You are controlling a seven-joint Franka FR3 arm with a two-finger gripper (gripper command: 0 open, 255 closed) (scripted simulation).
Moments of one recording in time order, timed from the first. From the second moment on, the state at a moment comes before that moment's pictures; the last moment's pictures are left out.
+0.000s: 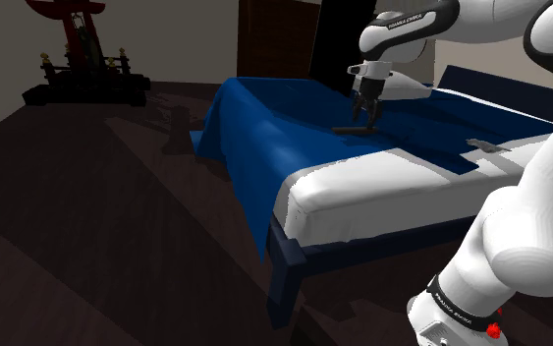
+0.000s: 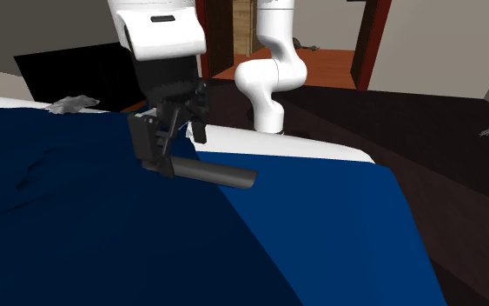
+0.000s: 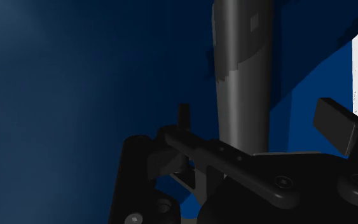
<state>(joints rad) 0.23 0.00 -0.68 -1.93 -0.01 1.85 -1.54</state>
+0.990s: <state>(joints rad) 0.23 0.01 -0.68 -1.95 0.00 1.88 -1.55</state>
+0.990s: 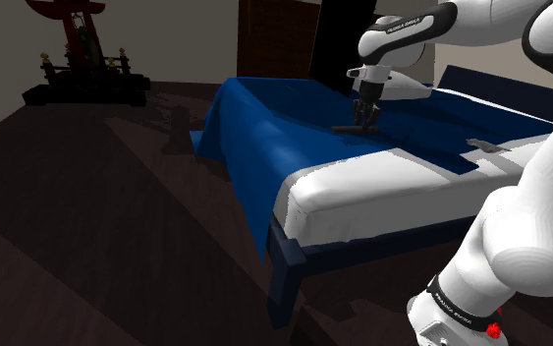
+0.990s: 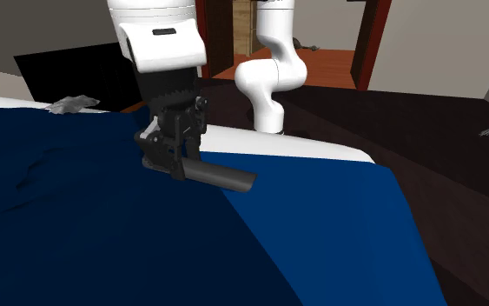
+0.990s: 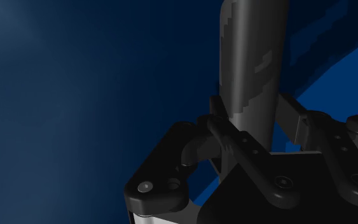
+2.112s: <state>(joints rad) 0.23 -0.02 -0.67 -1.82 -0.02 1.72 -1.54</state>
